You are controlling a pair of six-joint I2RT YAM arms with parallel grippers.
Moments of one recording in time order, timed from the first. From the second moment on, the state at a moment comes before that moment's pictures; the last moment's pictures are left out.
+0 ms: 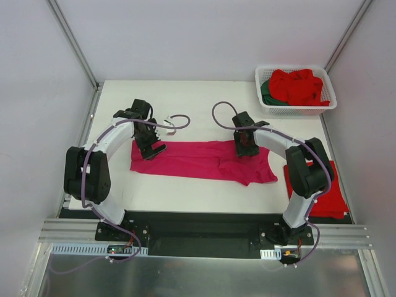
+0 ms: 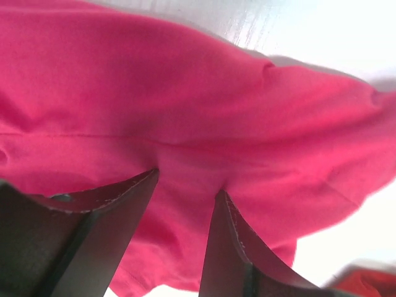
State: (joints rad) left arm -0.21 1.62 1.20 -0.87 0.24 0.92; right arm 0.48 1.79 1.17 -0.64 0.25 0.30
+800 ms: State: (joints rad) left arm -0.21 1.84 1.20 -0.75 0.17 0.89; right arm 0.41 1.87 1.24 -0.62 0.10 0.29
